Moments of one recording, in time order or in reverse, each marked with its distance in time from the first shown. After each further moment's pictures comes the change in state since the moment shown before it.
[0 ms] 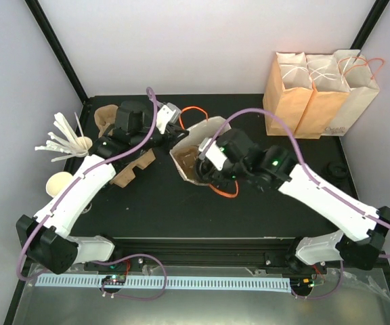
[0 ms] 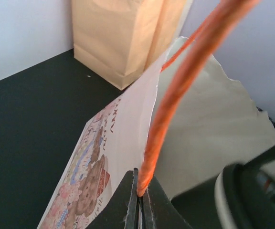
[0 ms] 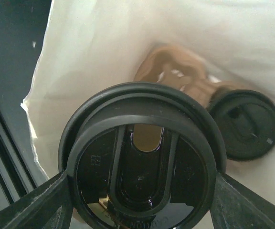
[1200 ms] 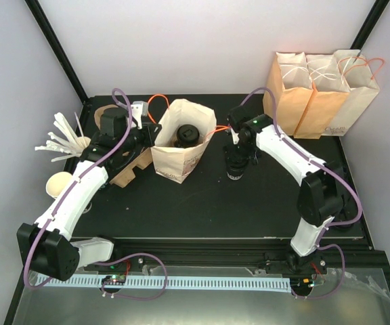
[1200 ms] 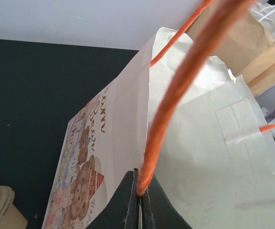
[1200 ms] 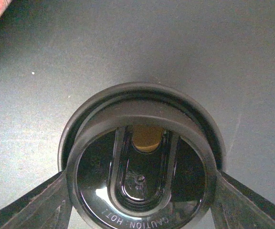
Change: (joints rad) left arm 0.171 -0.058 -0.167 0.108 -0.206 -0.340; right arm -0.397 0.454 0.021 -0.081 -0.012 0.308
